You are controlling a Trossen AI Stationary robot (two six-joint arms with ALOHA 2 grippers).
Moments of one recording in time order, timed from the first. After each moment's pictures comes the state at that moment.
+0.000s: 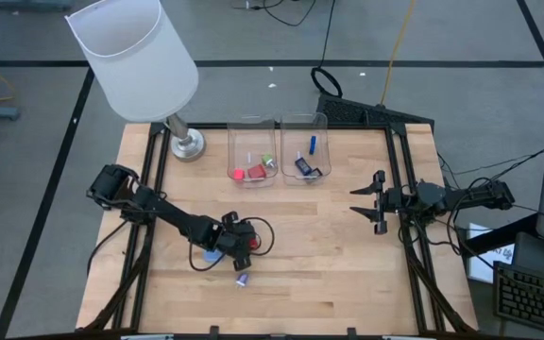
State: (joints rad) left arm -0.36 1.79 0.84 -0.23 -0.26 -0.63; right arm 0.17 0.01 0.02 0.07 0.21 -0.09
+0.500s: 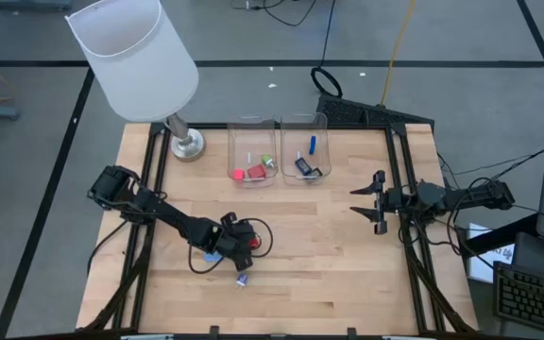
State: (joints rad) left arm -0.38 1.79 0.84 -0.22 -0.32 -0.69; right arm 0.17 0.01 0.02 0.07 0.21 -0.09
